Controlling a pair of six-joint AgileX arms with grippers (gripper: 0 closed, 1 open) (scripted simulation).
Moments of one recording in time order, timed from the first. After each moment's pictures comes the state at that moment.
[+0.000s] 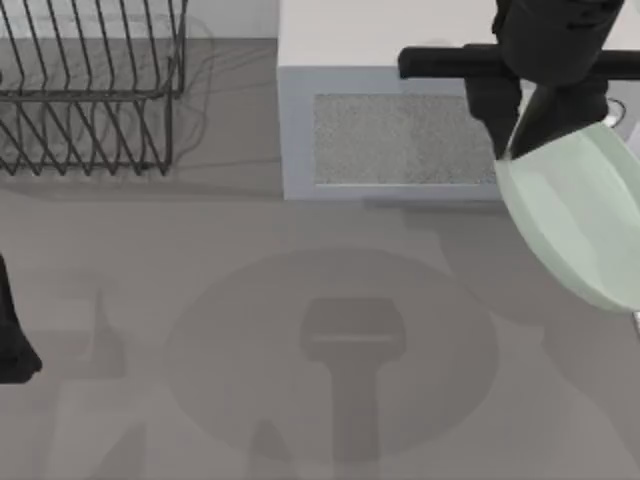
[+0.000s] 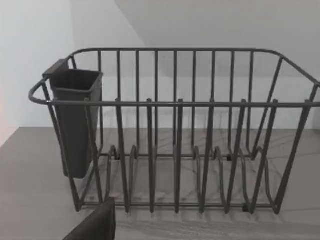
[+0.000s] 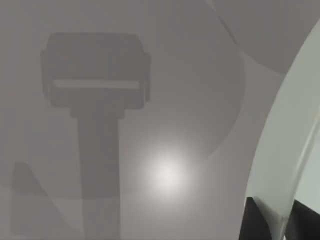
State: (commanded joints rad) left arm 0.00 0.00 0.00 0.00 0.00 0.00; right arm 0.55 1.98 2.19 -1.68 0.02 0.55
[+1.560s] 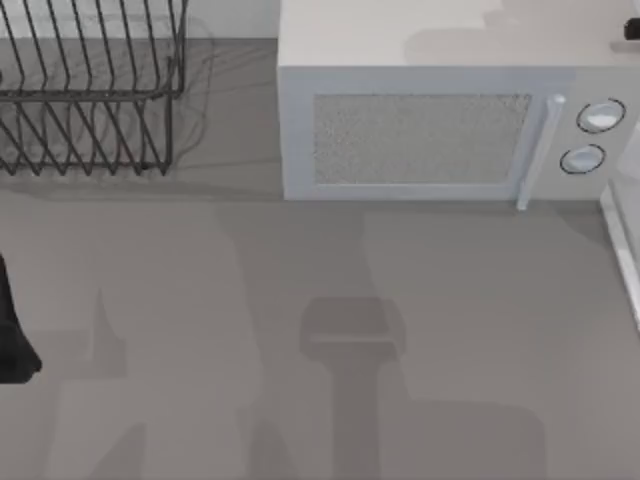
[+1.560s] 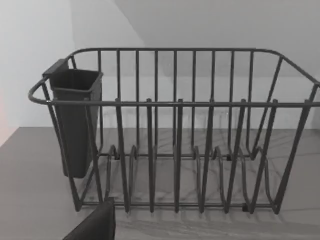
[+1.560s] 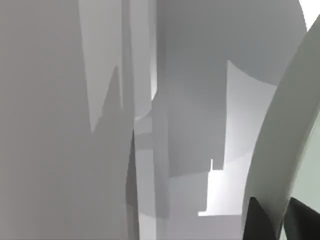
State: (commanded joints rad) left arm 0.00 0.00 0.00 0.00 0.00 0.00; right arm -0.06 2.64 2.90 -1.76 0.03 0.00
